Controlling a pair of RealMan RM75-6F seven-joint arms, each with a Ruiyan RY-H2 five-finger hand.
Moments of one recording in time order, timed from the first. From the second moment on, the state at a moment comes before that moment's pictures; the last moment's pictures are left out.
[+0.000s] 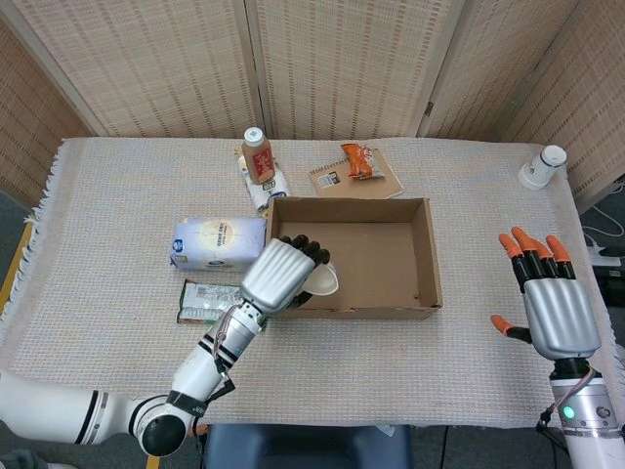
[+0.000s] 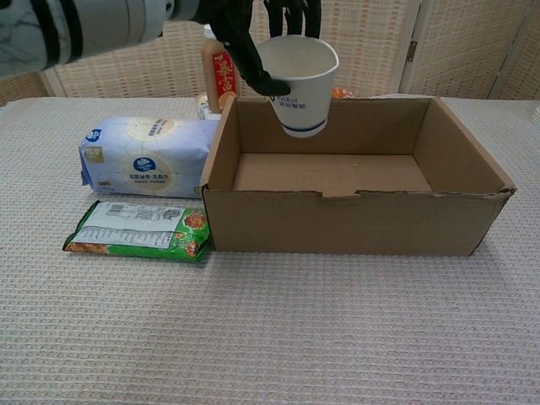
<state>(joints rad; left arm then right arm) -1.08 -1.44 -0.36 -2.01 0.79 1.18 0.91 0.24 -0.88 0.14 -2.28 -1.24 1.48 -0.54</state>
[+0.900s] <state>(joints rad) -1.06 -1.32 -0.27 -1.99 0.67 1.21 0.85 0.24 -0.88 0.13 -2.28 -1.24 1.45 -0.54</state>
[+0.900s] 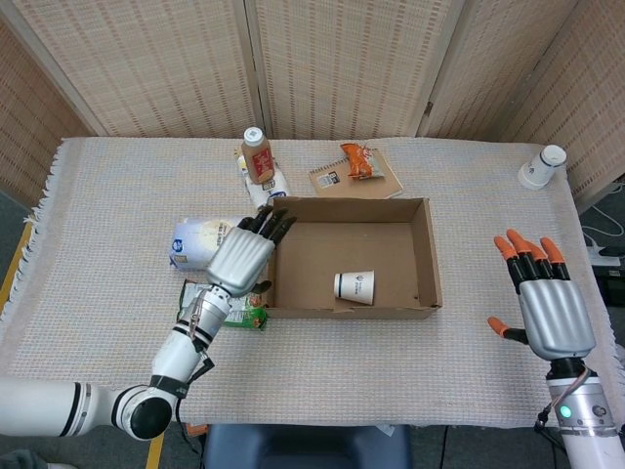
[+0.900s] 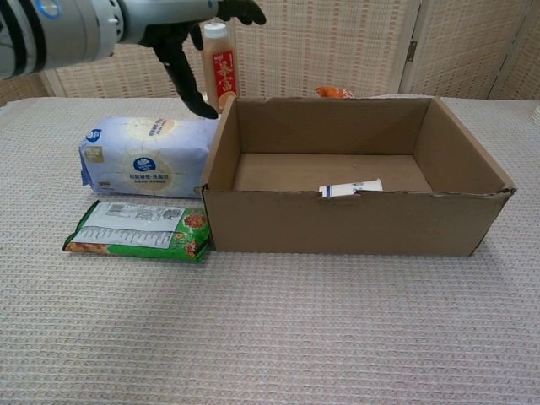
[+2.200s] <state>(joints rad) -0.66 -1.36 0.01 -1.78 0.94 1.18 0.64 0.25 -0.89 0.13 -2.28 -1.23 1.44 -0.56</state>
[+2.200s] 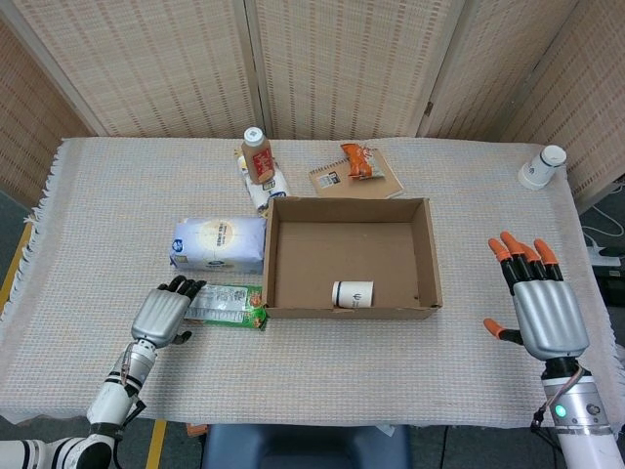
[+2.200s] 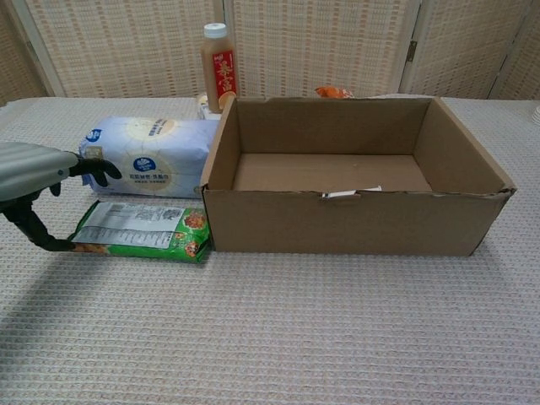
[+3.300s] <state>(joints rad) -0.71 -1.48 -0.06 -1.59 0.86 1.04 0.63 0.26 -0.90 0.13 -2.27 -1.20 1.44 -0.56</state>
